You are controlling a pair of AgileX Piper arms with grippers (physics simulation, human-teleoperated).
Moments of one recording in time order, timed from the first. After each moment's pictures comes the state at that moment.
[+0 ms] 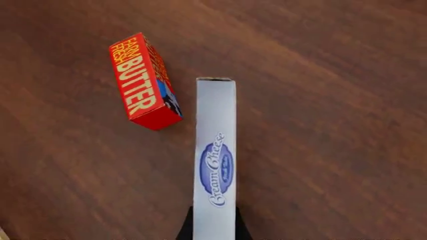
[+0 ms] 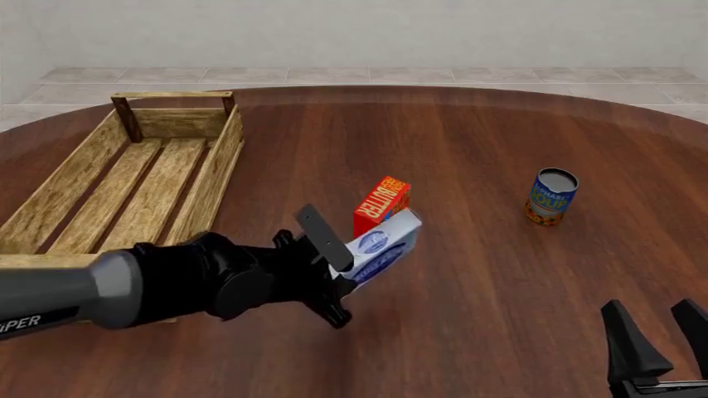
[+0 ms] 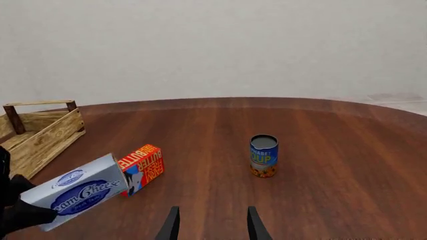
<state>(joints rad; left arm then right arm) -0.74 1.60 -0.87 0.15 0.25 0.05 0.00 0.00 0.00 0.07</state>
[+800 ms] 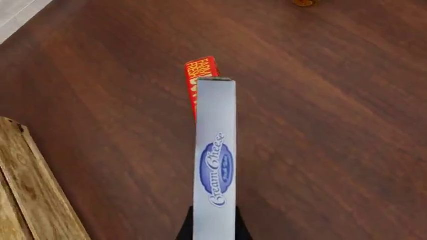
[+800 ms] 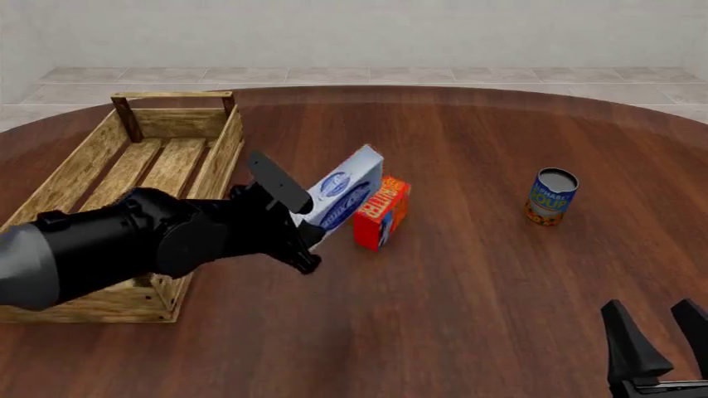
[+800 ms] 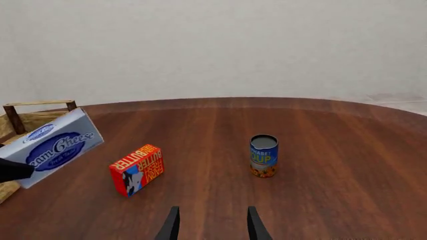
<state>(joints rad) -0.61 1.45 -0.93 0.24 0.24 0.05 0.00 0.00 0.00 0.07</state>
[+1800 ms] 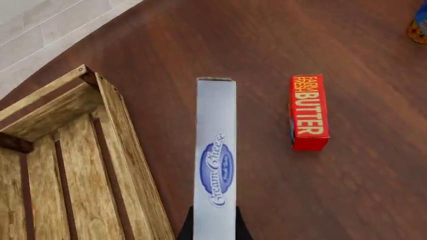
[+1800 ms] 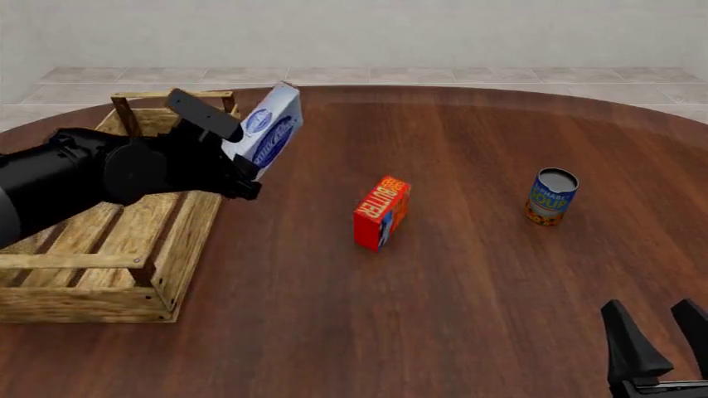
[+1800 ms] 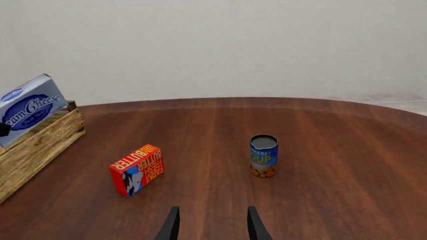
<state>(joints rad) -0.33 1.46 -1.09 0.34 0.26 0.05 0.00 0.00 0.00 0.07</state>
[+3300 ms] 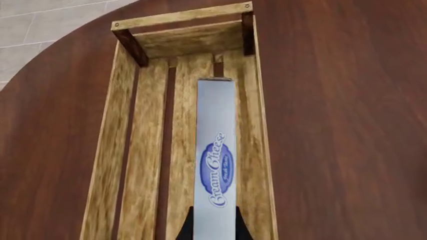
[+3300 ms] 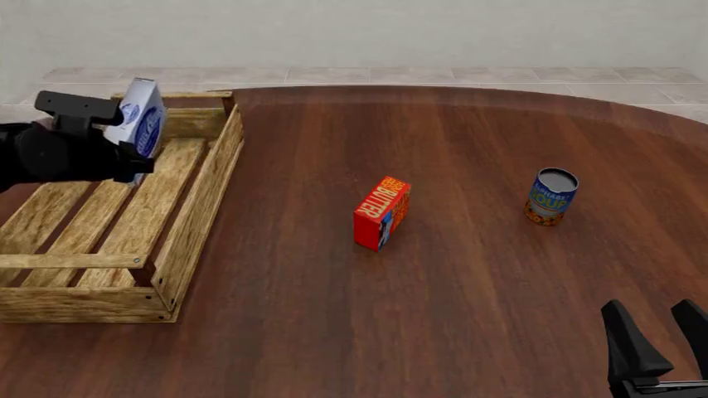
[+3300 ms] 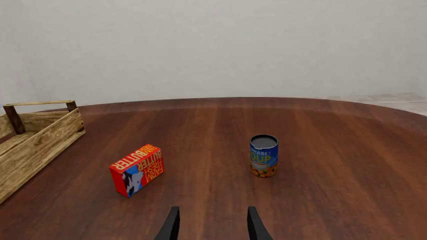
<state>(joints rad) 0.11 1.55 -1.14 0.32 0.20 0.05 0.00 0.00 0.00 0.07</state>
